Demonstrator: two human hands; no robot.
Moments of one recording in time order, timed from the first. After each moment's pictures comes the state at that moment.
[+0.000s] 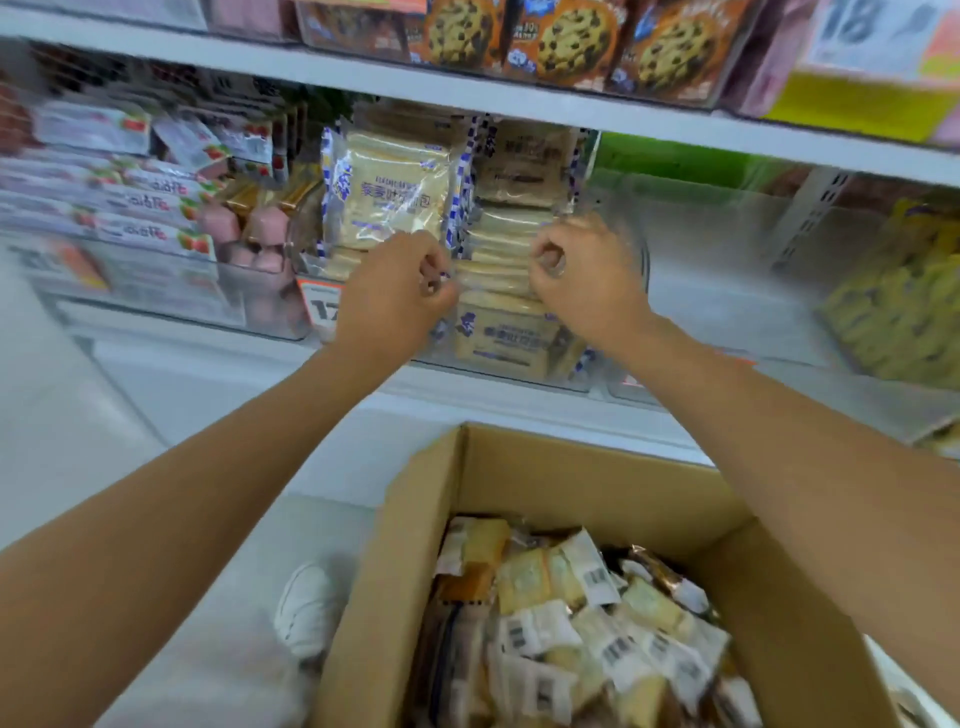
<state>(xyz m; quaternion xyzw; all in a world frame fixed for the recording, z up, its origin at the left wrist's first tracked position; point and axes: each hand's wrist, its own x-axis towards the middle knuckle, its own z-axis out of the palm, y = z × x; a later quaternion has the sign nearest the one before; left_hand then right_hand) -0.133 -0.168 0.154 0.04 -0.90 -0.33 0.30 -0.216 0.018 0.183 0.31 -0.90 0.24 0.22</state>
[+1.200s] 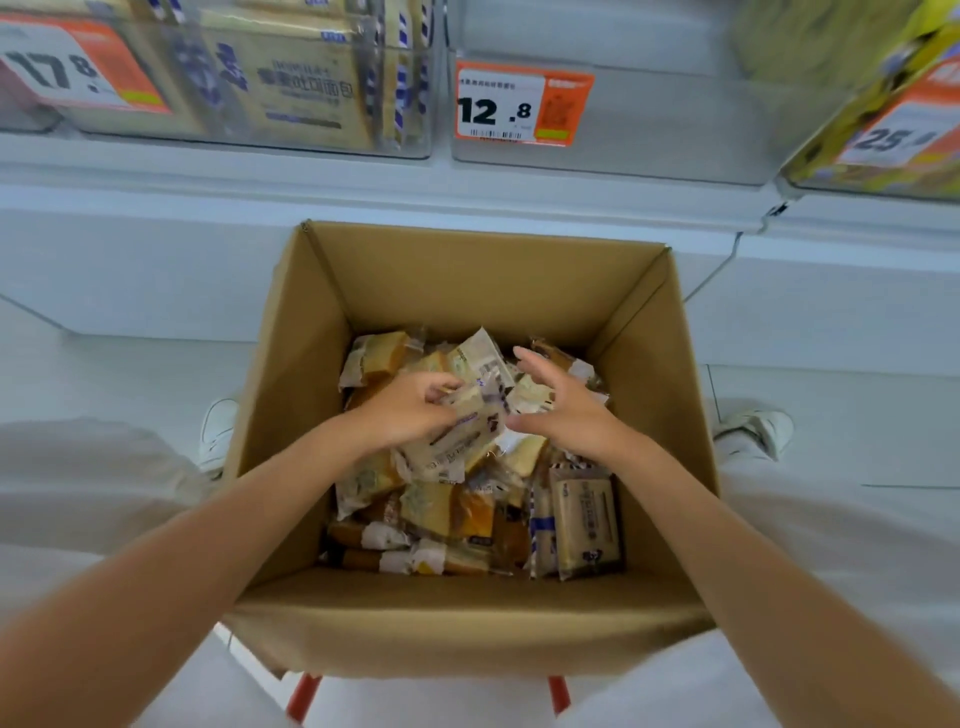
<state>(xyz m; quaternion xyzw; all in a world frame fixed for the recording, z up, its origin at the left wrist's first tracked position) -0.015 0.020 -0.038 0.06 -0.83 -0.47 -0.30 -0.039 0.244 -0.025 0.08 -0.82 0.46 -0.32</state>
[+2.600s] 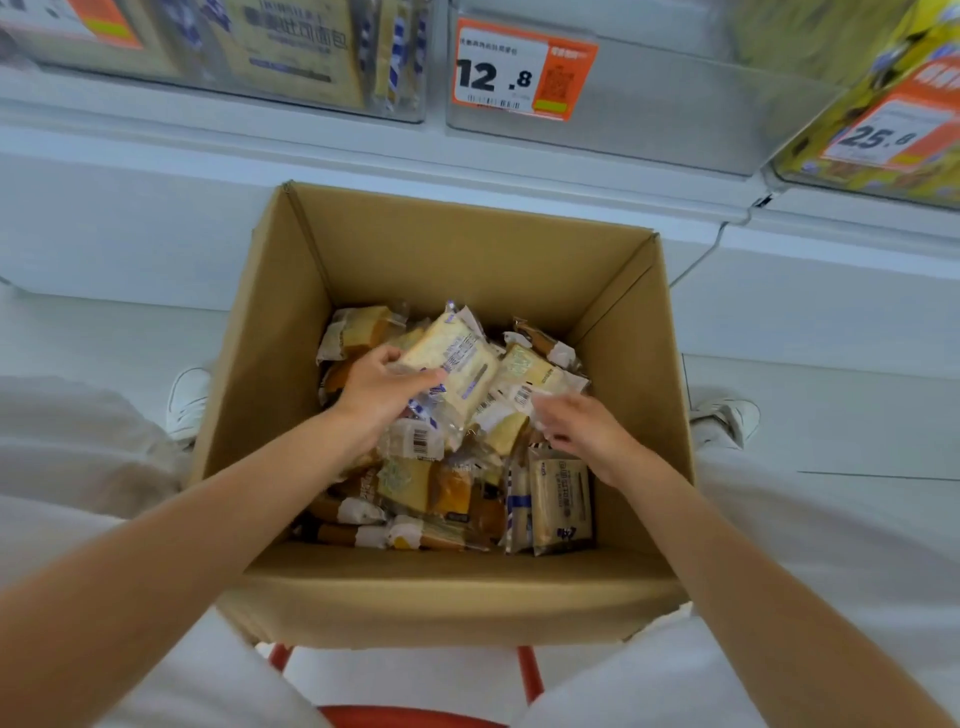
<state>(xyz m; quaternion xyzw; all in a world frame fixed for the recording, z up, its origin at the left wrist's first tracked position) 0.005 0.034 -0.041 0.33 -0.64 -0.67 -0.17 -0.014 0.275 -0.044 -0.19 -0.75 0.51 -0.38</state>
